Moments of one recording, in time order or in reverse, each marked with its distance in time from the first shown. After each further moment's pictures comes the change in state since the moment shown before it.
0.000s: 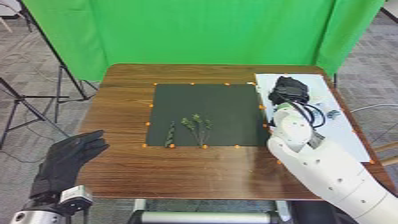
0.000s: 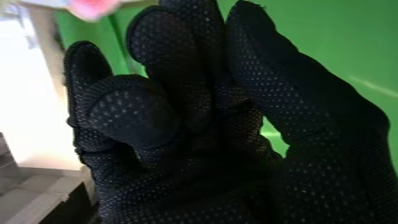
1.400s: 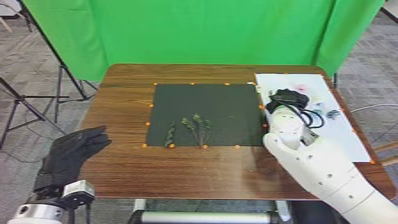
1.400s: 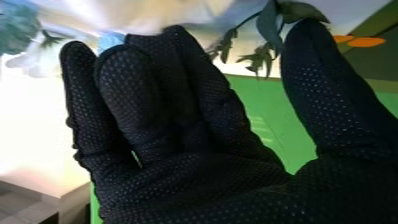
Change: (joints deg) left arm -3.3 0.0 0.9 0.6 0.3 -0.8 -1.8; right arm 0.0 -4.8 2.7 5.3 -1.4 -18.6 1.8
